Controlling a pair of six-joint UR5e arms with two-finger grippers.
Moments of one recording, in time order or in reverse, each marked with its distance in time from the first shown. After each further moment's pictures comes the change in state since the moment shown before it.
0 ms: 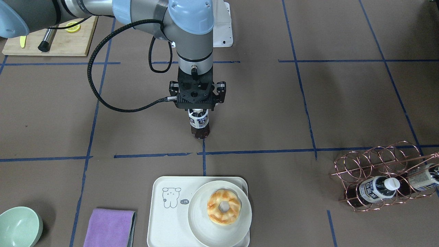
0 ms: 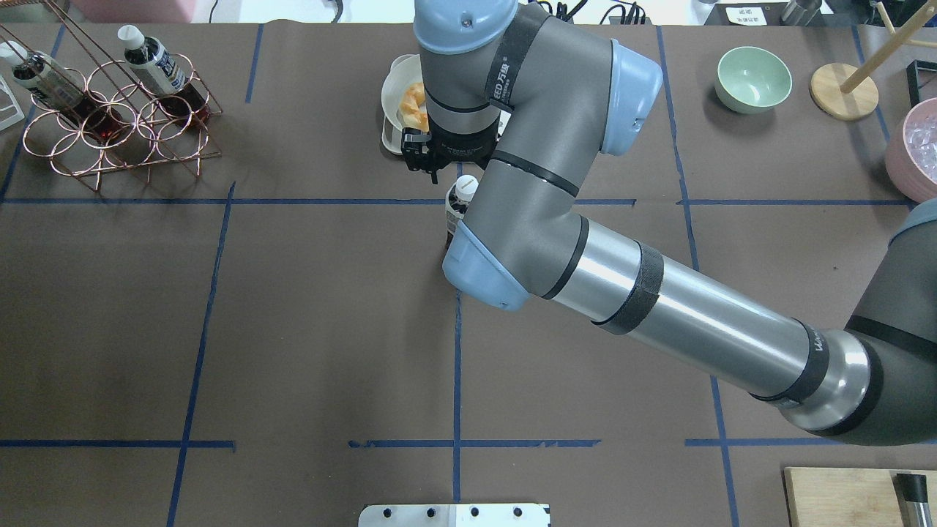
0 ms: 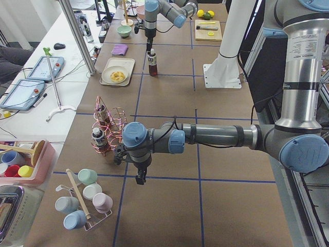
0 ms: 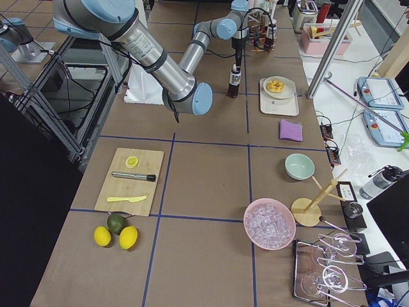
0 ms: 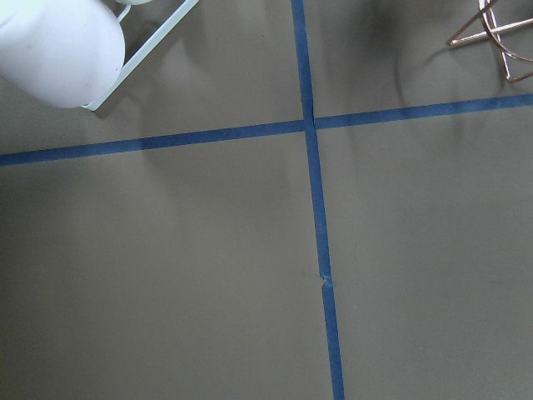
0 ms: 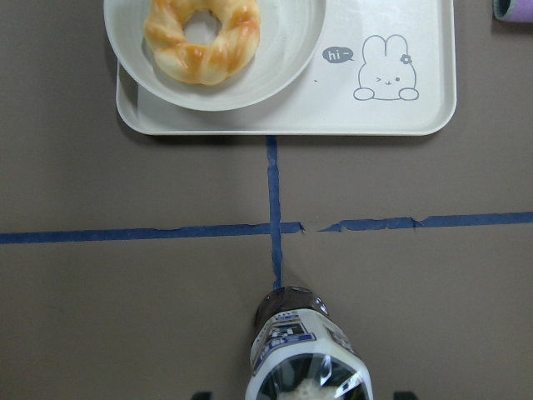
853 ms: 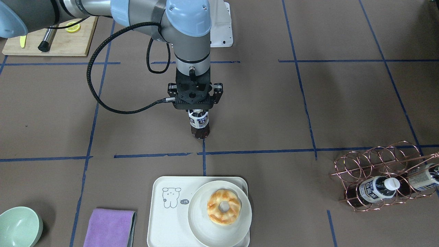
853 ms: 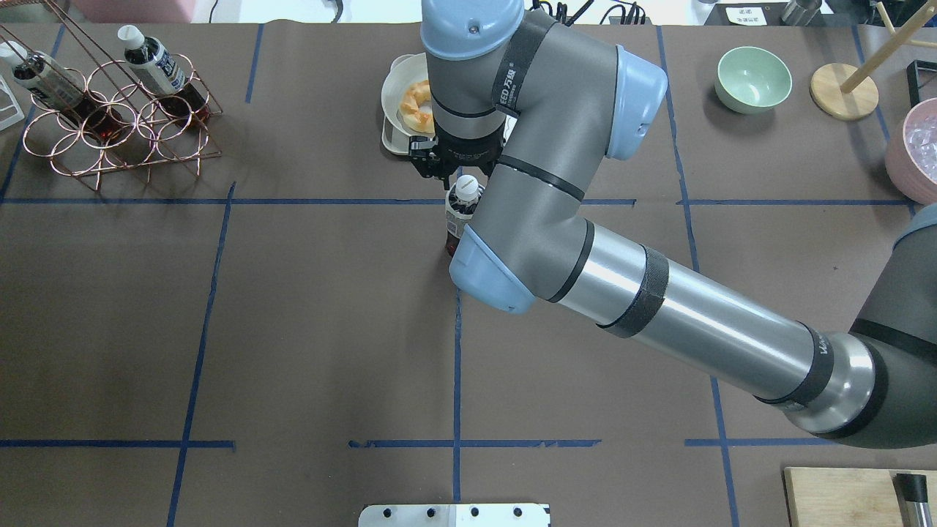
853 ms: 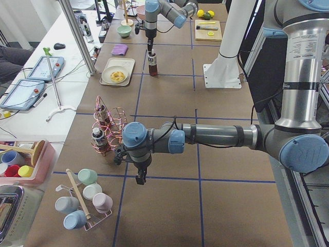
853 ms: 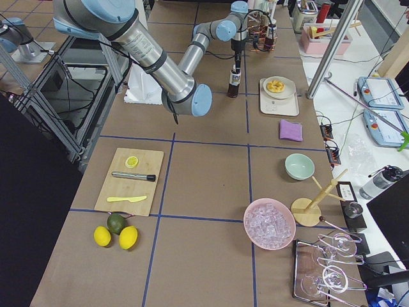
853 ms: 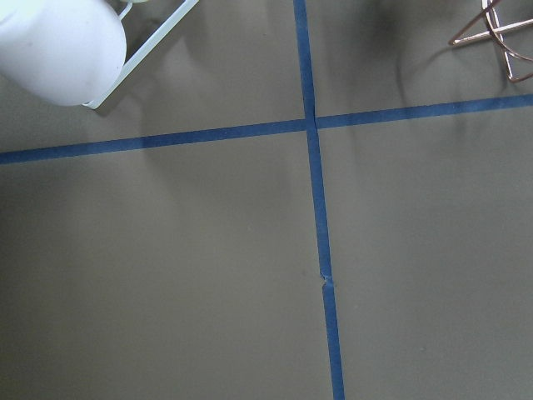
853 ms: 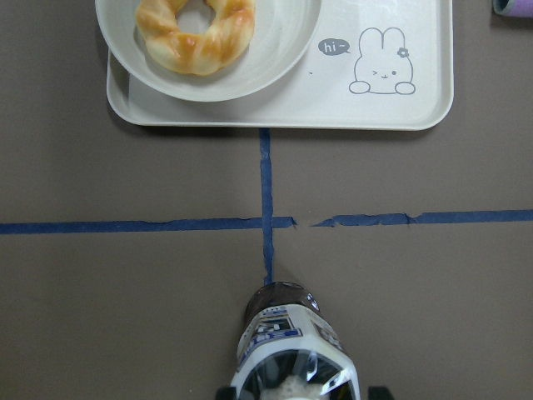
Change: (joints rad) left arm 0.001 0.000 0.000 0.000 0.001 -0.004; right arm -0.001 -0.014 0.009 -0.002 0.005 -0.011
